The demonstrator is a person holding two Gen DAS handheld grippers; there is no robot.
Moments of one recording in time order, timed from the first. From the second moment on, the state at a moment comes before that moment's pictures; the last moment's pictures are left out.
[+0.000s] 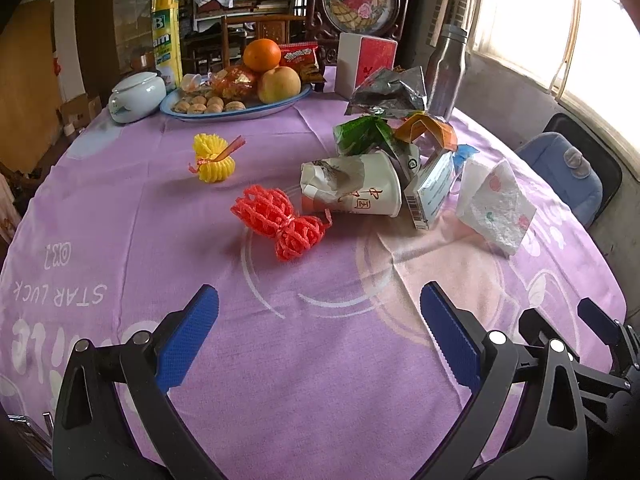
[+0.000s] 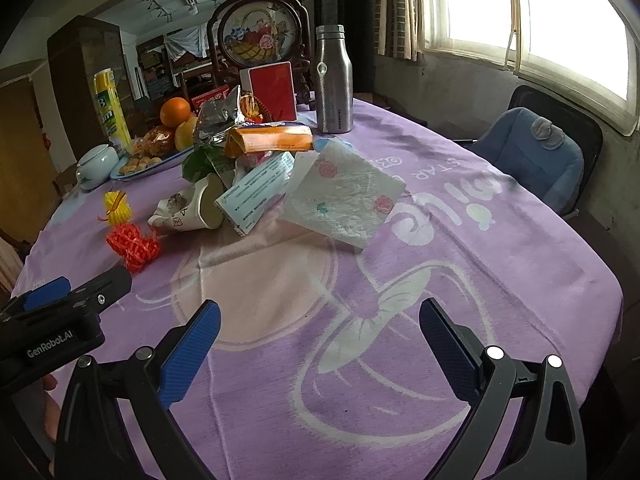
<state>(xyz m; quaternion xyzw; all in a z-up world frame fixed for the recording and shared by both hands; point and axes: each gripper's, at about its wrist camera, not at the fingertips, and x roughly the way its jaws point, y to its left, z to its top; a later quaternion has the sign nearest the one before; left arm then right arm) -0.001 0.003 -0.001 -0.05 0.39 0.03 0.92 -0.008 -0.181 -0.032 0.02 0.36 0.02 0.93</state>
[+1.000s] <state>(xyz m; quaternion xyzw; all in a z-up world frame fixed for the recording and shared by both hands) -0.002 0.003 0.001 -0.05 0.39 0.03 0.92 -0.012 -0.177 -0.034 0.01 0.36 0.02 0.93</state>
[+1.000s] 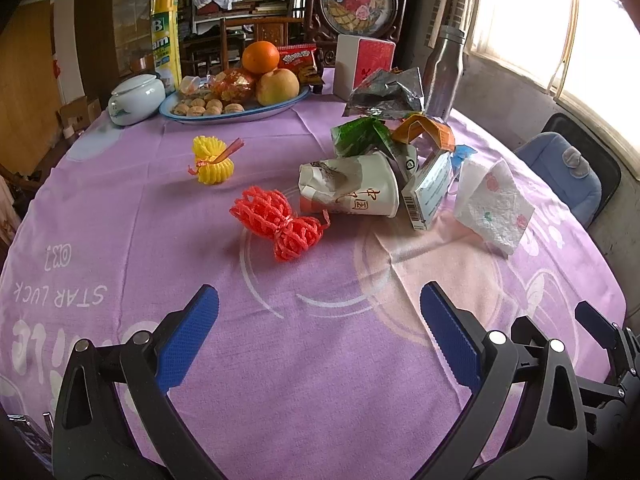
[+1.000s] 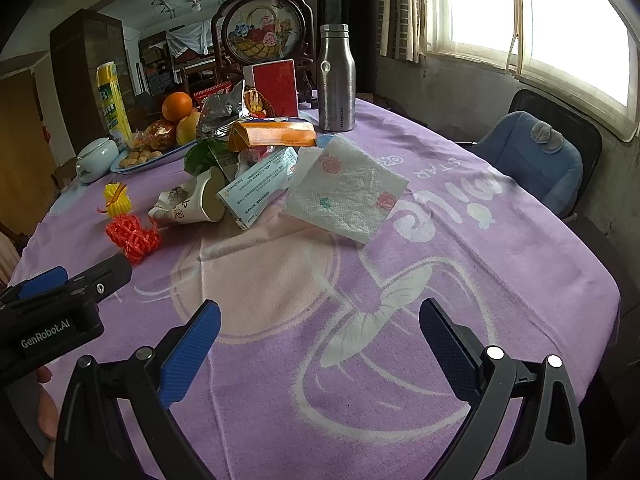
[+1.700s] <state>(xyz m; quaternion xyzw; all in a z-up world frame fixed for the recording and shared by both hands) -0.002 0.000 -0.001 -0.05 0.39 0.03 0.92 -0.014 -0.176 -0.037 0.01 0.36 0.03 0.93</state>
